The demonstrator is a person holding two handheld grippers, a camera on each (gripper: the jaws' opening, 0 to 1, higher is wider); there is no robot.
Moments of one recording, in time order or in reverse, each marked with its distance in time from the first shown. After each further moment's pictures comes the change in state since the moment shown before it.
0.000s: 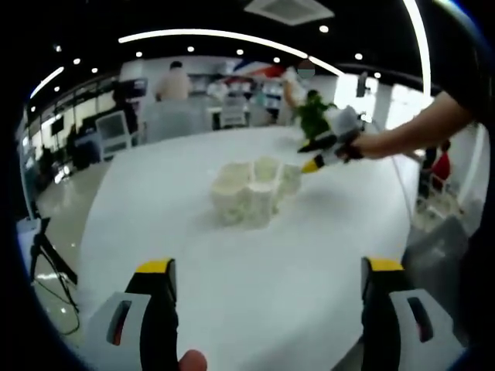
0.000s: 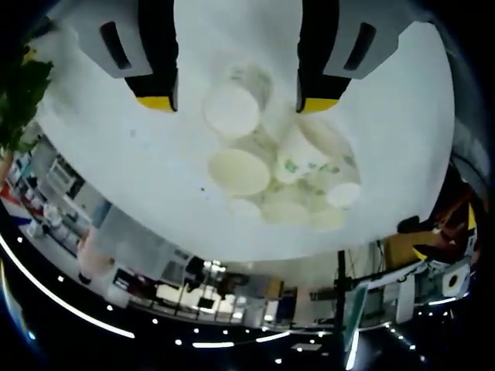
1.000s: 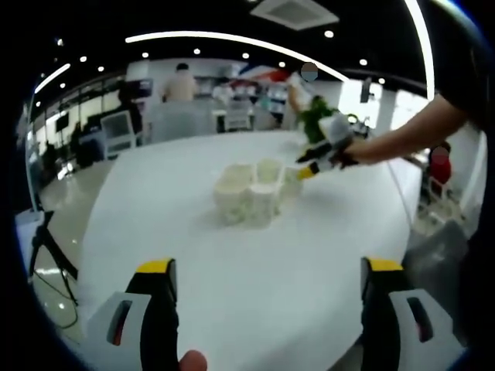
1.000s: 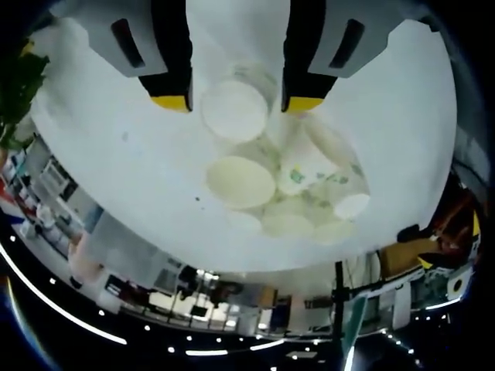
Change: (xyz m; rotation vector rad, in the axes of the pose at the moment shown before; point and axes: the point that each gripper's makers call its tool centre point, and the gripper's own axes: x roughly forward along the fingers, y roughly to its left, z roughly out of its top) left arm -0.004 0.000 -0.003 -0.007 -0.007 0.017; right arm 0.018 -0.002 -0.011 -0.008 0.056 0.043
